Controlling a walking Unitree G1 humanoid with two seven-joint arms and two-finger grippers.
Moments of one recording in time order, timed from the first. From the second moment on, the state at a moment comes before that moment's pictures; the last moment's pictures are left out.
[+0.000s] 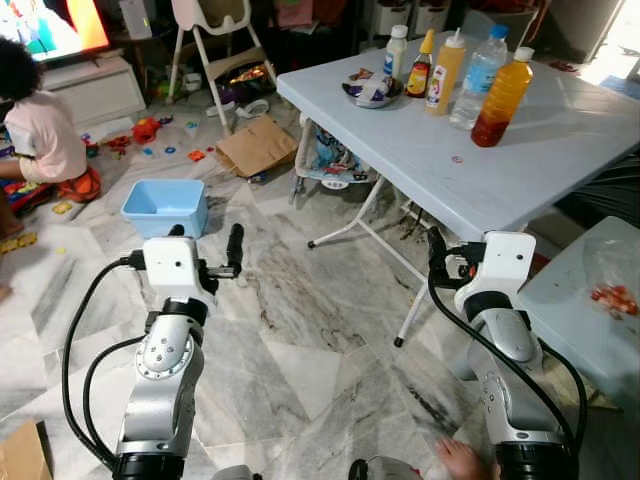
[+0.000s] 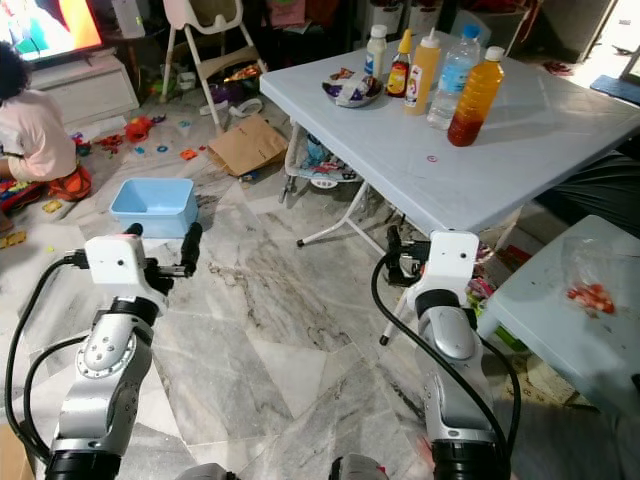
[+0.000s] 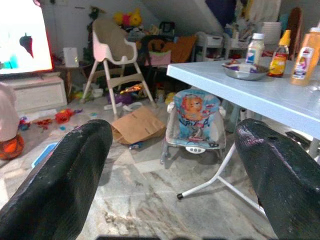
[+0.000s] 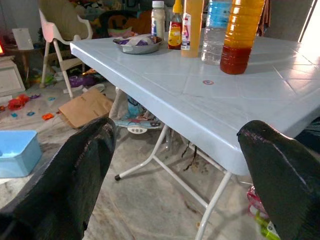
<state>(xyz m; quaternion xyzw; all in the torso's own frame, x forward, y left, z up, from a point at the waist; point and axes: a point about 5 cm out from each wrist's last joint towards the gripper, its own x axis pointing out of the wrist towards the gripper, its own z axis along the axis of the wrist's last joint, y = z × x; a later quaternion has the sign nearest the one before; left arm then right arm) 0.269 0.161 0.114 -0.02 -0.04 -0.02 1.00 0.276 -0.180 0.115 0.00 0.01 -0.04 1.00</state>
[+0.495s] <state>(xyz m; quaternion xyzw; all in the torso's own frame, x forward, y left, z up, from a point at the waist) 0.266 0.167 0.111 -0.02 -0.02 -0.01 1.00 0.277 -0.167 0.118 0.01 0.01 -0.02 1.00</state>
